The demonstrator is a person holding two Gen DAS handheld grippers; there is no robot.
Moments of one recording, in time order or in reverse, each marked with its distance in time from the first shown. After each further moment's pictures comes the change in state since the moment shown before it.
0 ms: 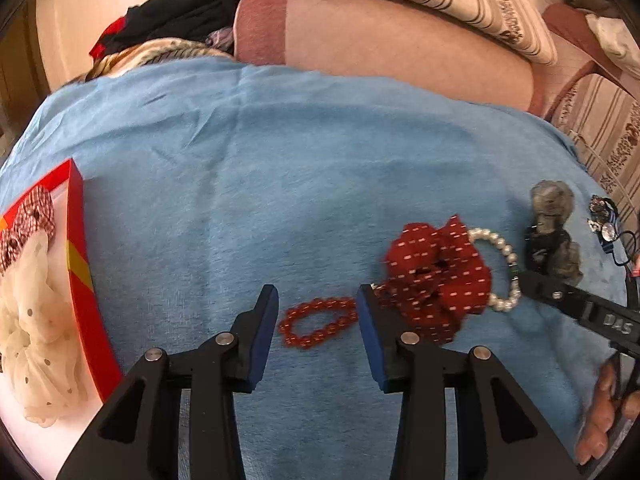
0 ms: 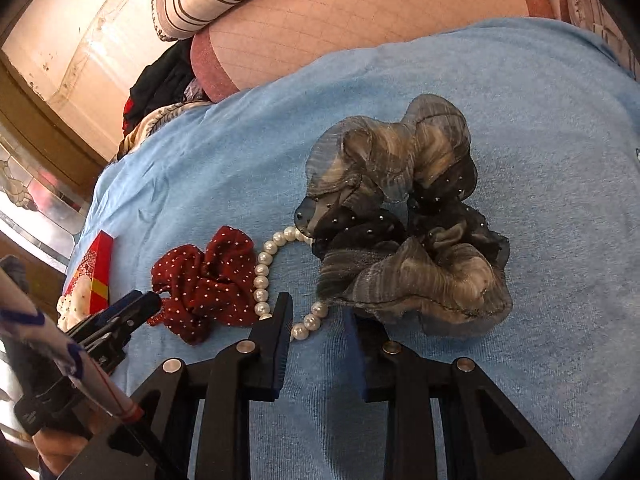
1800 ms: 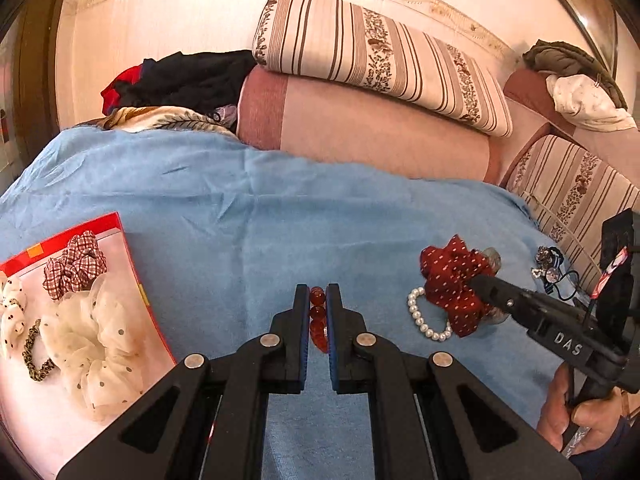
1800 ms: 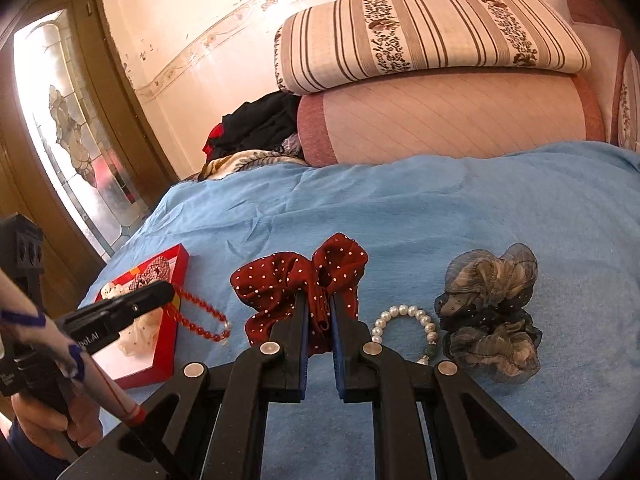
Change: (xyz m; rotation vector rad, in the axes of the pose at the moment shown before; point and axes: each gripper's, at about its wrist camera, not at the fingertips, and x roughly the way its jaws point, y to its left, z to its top) left arm -0.106 0.026 -0.002 -0.025 -0.260 -0.120; right arm -0.060 0.081 -0.015 -0.266 -0.269 0.112
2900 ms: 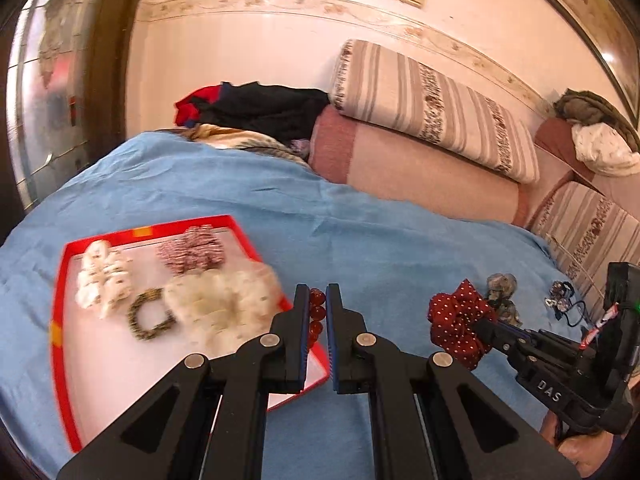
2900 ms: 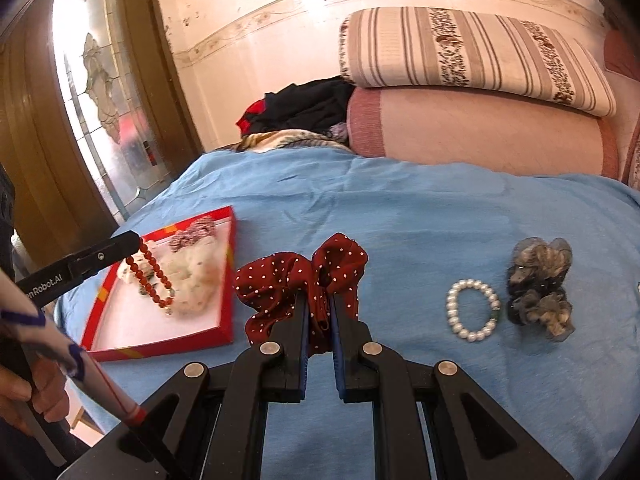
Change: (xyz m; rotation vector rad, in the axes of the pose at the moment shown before) left arm -0.107 0.069 -0.030 -0.116 -0.131 0.138; right arm -0.012 0.100 -0.034 -0.139 0.021 -0.004
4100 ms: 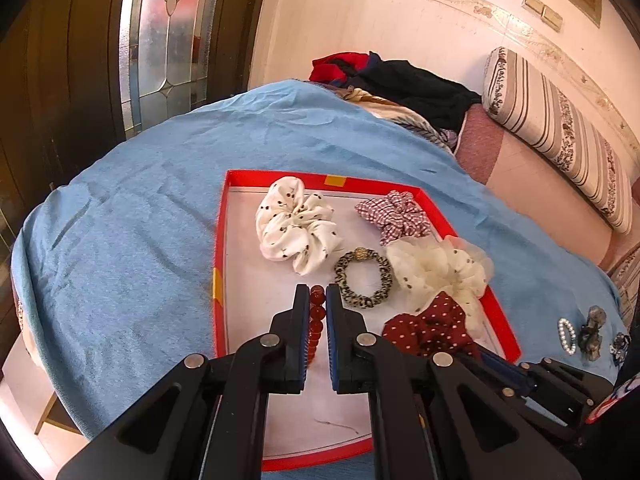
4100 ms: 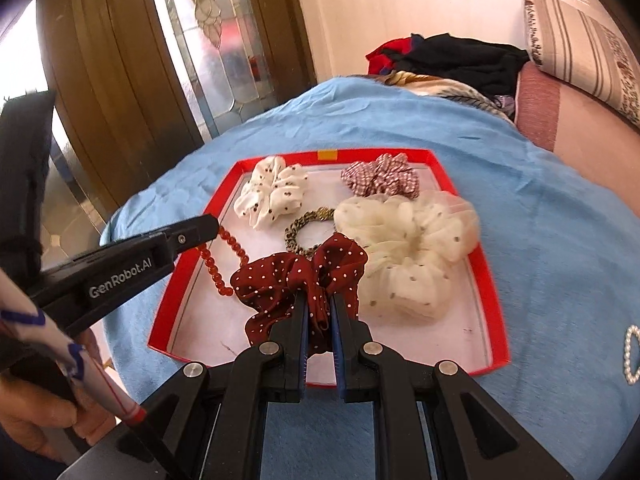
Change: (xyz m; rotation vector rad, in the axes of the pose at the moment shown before) left arm -0.013 0.159 -0.030 -0.236 0.094 0.295; right arm 0.110 0.195 -0.016 -0.259 0.210 0.221
